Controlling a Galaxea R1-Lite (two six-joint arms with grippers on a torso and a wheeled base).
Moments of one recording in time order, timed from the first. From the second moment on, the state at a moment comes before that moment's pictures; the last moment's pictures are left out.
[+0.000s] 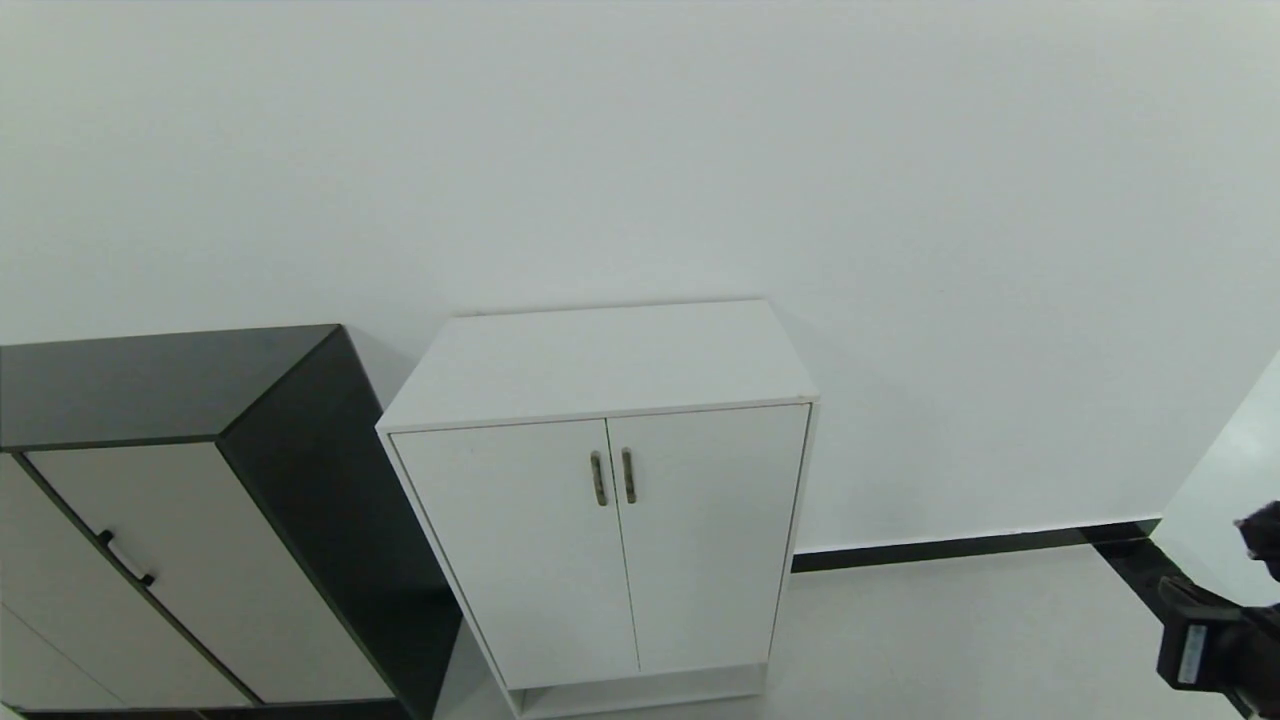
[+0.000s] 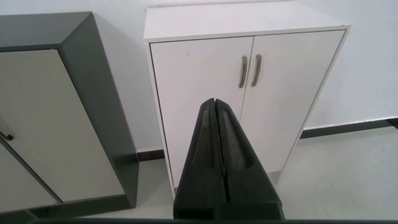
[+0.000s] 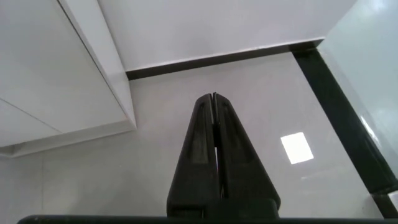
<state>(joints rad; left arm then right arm) 0.00 0.00 0.00 0.00 -0.02 0.01 0.30 1.30 -0.05 -0.90 -0.49 0.09</state>
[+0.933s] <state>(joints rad) 0.00 0.00 0.00 0.00 -0.02 0.00 0.17 0.18 -0.01 0.00 -0.07 0.01</state>
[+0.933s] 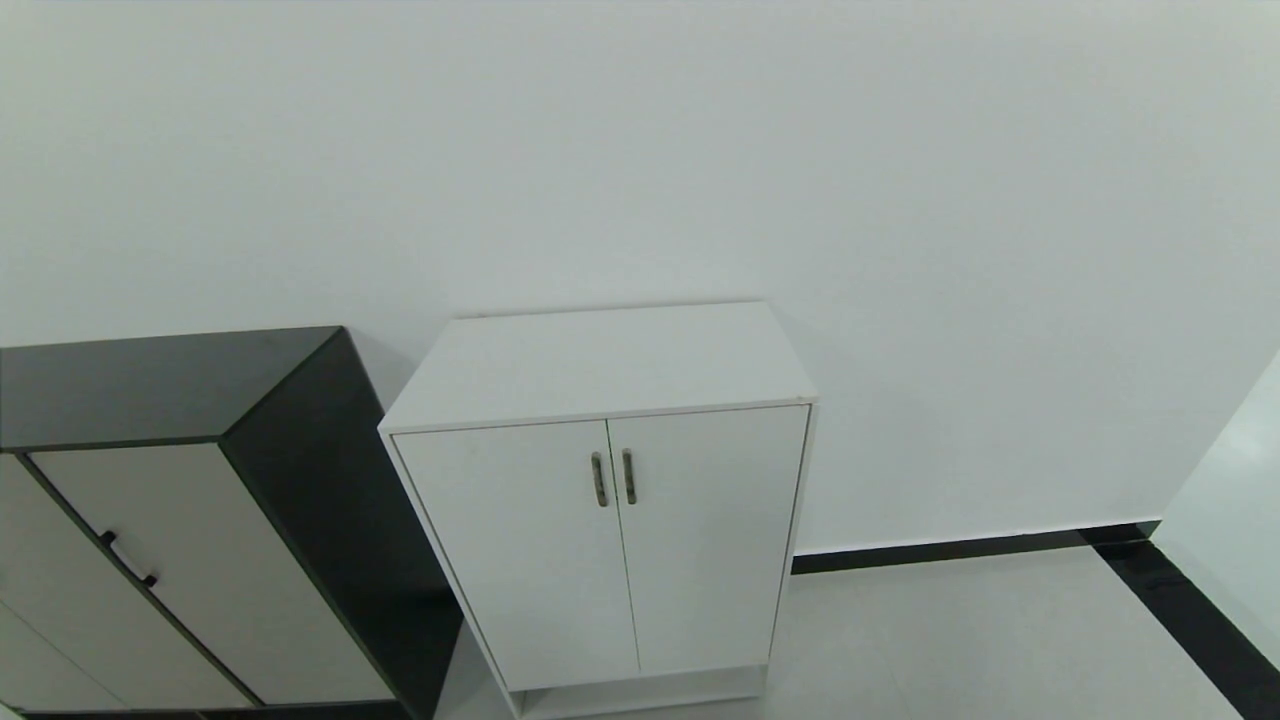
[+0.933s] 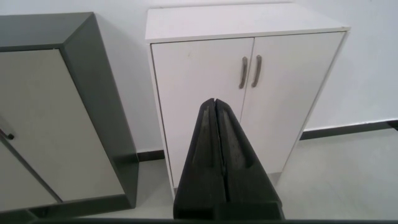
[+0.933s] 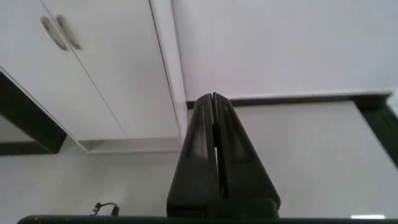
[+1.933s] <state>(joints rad) 0.00 0.00 0.00 0.00 -0.02 -0.01 0.00 0.07 0.00 0.00 0.01 -0.02</state>
